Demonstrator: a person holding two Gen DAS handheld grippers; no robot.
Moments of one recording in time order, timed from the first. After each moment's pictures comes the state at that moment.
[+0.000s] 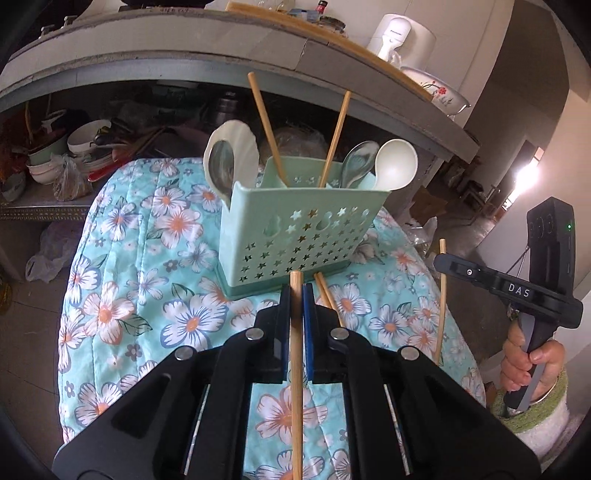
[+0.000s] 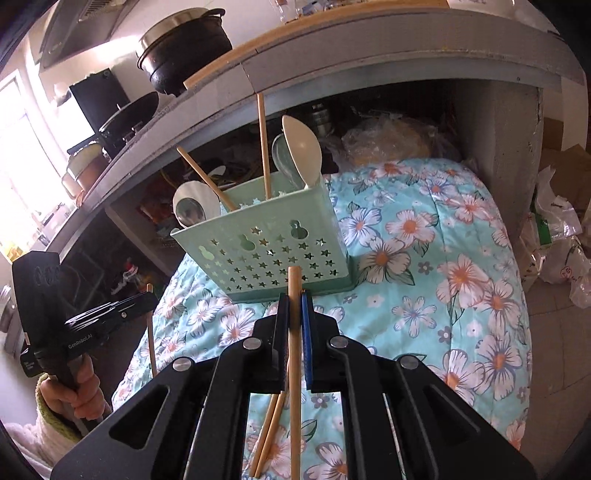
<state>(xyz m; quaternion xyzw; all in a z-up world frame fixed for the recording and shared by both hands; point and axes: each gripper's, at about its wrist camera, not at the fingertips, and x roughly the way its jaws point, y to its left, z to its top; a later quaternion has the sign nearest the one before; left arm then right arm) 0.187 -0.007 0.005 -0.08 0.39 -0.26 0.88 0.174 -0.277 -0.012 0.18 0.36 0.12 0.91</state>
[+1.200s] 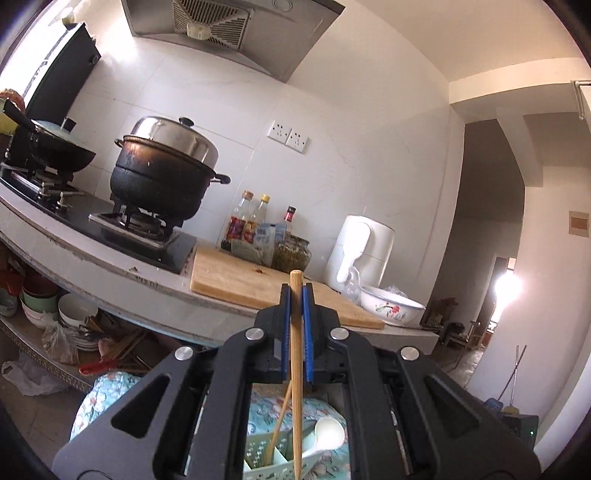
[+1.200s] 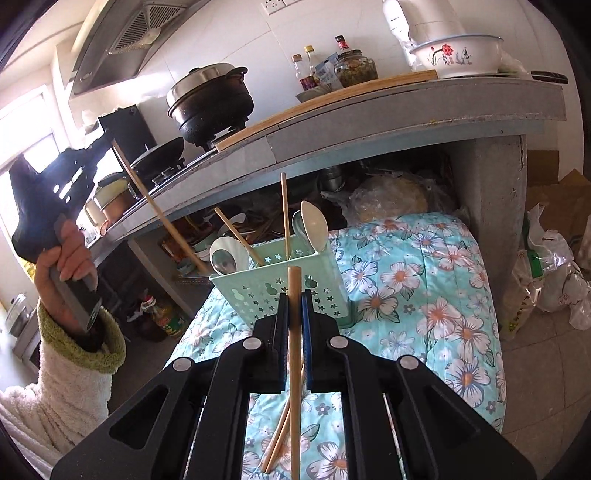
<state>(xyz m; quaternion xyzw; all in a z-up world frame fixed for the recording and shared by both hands) 0.204 0.005 0.196 -0.18 0.03 -0.24 0.95 0.124 -0.303 0.038 0.19 0.28 0.14 0.93</state>
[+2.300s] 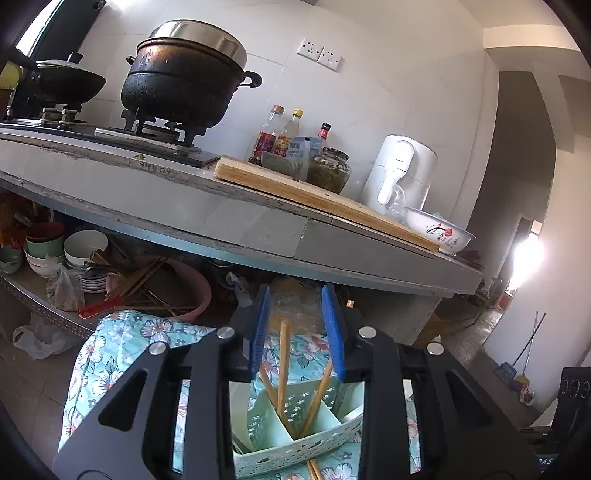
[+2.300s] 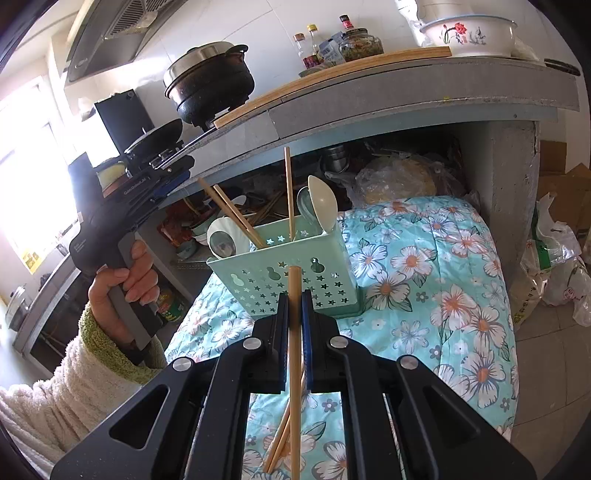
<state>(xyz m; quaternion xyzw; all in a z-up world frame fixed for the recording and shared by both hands) 0.275 -0.016 0.097 -0.15 0.17 -0.22 0.95 0.144 -0.289 0.024 0.18 0.31 0.14 0.92</state>
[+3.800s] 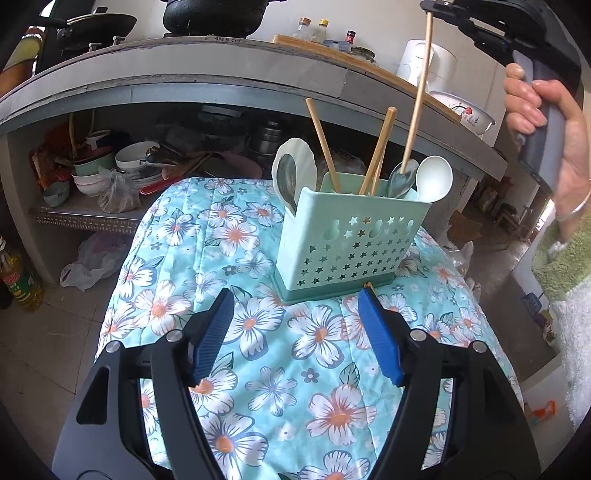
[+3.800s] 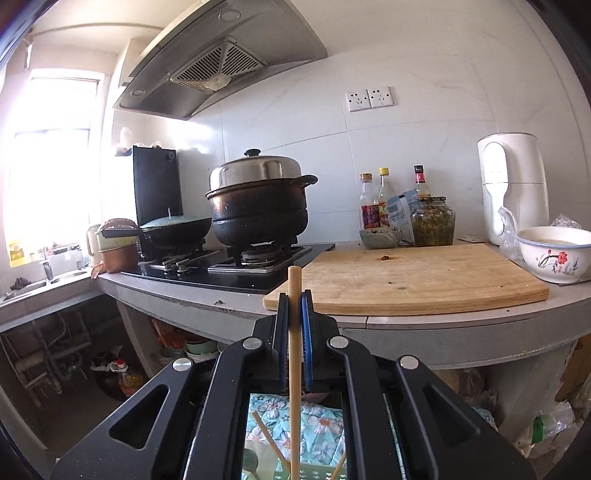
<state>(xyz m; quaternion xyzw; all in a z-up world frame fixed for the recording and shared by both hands) 0.164 0.024 -0.014 -0.07 0.32 -0.18 0.93 0.271 -0.203 0.186 0.07 0.07 0.13 0.99</state>
